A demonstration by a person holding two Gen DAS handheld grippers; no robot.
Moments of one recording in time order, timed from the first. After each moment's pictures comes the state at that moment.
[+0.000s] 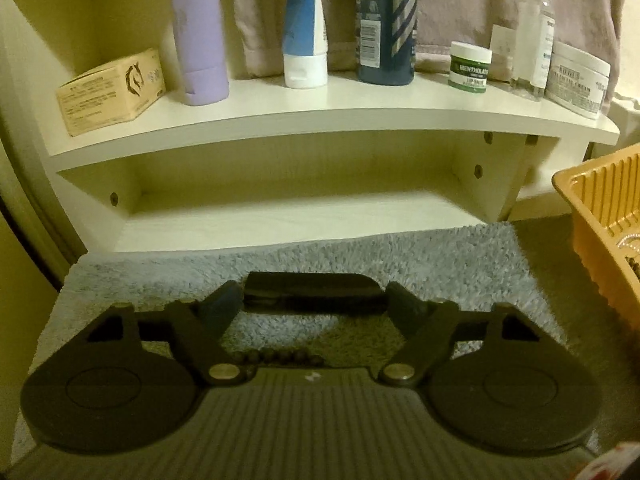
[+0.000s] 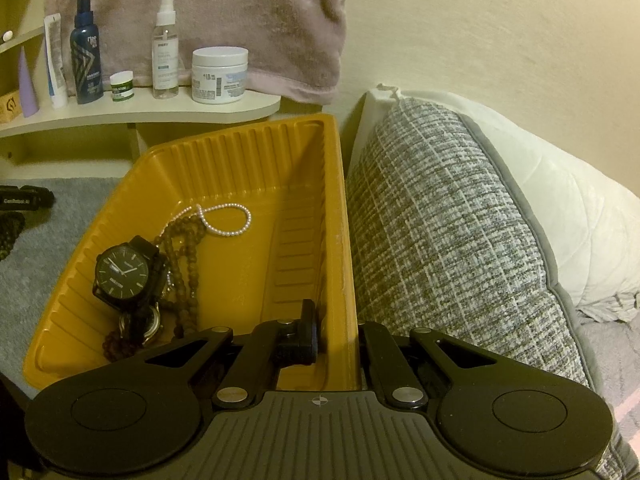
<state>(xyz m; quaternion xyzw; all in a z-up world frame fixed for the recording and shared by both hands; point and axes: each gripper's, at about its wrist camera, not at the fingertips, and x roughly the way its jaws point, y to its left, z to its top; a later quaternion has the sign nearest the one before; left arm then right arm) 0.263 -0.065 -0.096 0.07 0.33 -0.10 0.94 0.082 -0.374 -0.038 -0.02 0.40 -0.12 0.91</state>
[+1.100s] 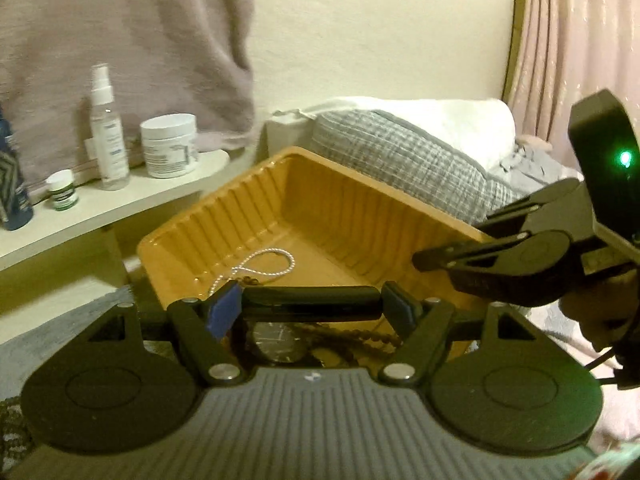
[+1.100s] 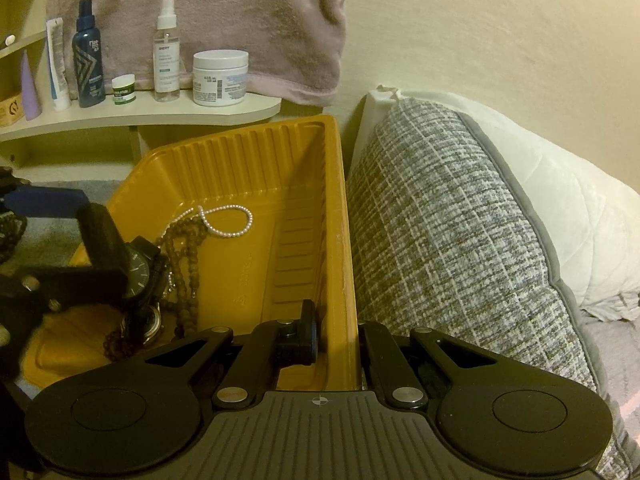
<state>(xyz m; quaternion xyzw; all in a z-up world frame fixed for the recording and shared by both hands) 0.111 -0.208 -0.023 0.12 0.25 -0.44 0.86 0.078 -0.375 -0.040 -0.01 0.39 -0.12 0.91</state>
